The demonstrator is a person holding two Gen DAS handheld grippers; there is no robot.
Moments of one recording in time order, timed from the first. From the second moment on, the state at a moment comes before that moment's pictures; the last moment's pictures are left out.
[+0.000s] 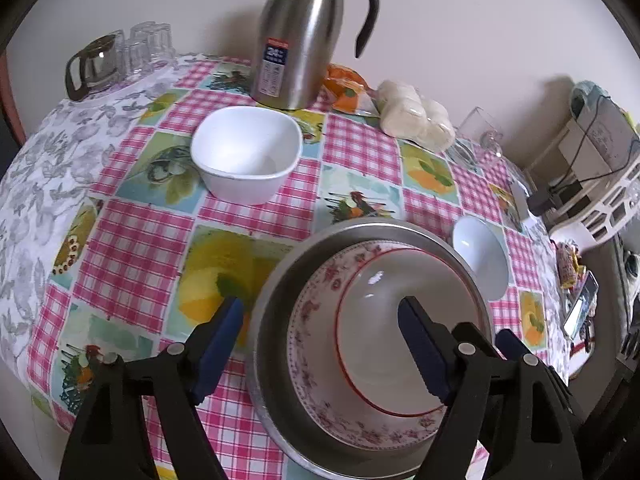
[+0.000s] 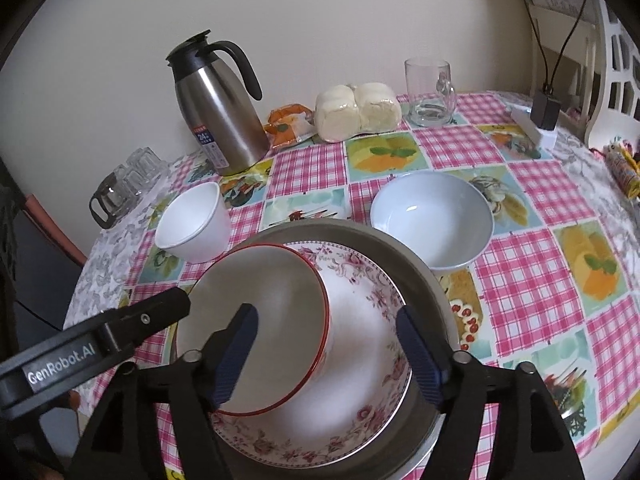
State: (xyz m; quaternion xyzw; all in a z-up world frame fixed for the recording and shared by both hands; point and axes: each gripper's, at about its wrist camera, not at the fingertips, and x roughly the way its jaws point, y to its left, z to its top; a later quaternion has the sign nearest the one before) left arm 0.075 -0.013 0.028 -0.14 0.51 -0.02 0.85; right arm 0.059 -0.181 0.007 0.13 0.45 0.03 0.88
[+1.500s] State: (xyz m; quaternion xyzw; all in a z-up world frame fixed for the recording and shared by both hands) left arm 0.202 0.062 0.043 -0.19 0.48 0.08 0.86; right arm 0.163 -0.165 0.056 0.06 0.45 0.06 0.89
